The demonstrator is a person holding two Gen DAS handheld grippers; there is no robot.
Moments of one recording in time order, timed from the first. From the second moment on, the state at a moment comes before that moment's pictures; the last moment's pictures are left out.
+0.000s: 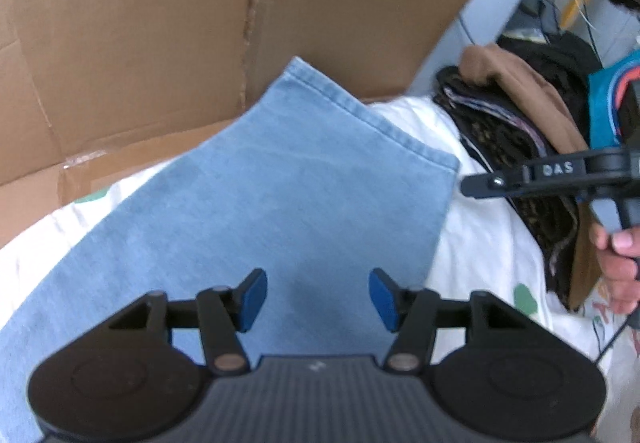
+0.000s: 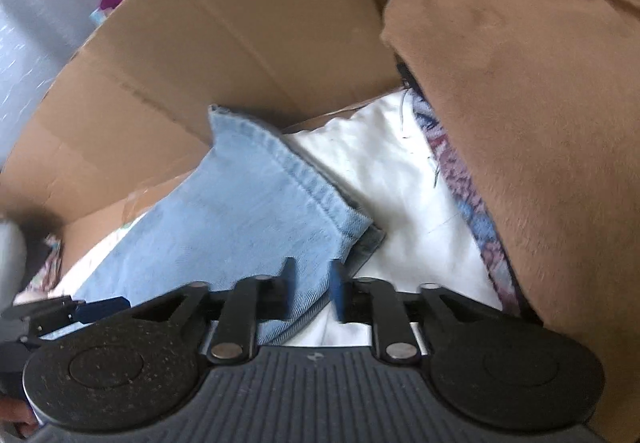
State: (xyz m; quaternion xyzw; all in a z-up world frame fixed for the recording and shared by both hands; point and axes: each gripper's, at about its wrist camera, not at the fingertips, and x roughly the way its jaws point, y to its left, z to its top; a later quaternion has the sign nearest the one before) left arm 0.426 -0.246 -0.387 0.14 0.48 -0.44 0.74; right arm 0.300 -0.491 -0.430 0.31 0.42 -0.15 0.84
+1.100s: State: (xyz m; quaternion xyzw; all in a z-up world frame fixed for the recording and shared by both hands) left arm 0.389 -0.242 -0.398 0.20 0.54 -0.39 0.72; right arm 0.297 -0.405 -0.447 0.24 0.45 -0.04 0.86
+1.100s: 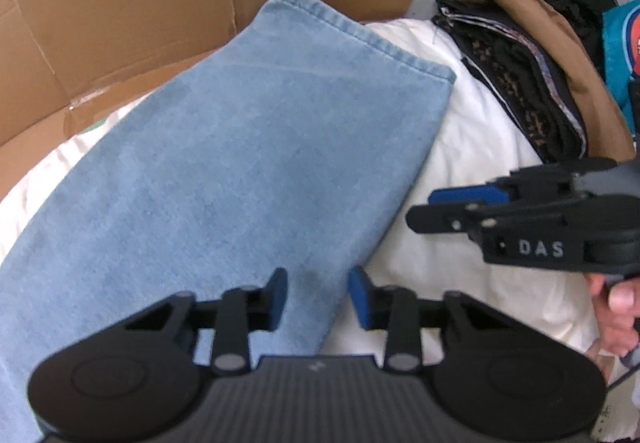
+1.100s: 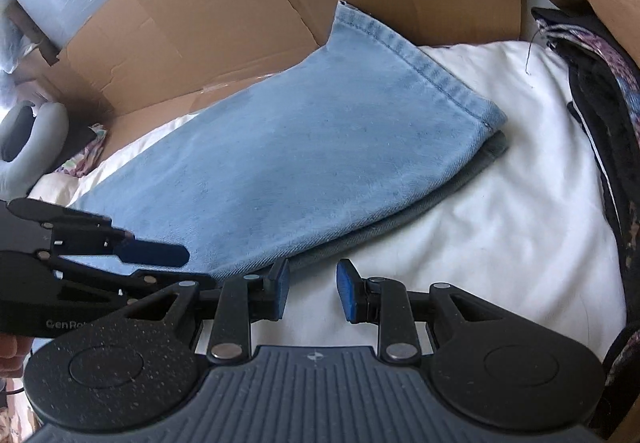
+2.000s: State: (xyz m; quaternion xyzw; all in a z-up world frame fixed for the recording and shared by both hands) left arm 0.389 -0.230 -0.395 0.20 0.54 -0.39 0.72; right arm 0.306 -0.385 -0.444 0.20 0.45 0.03 0.87
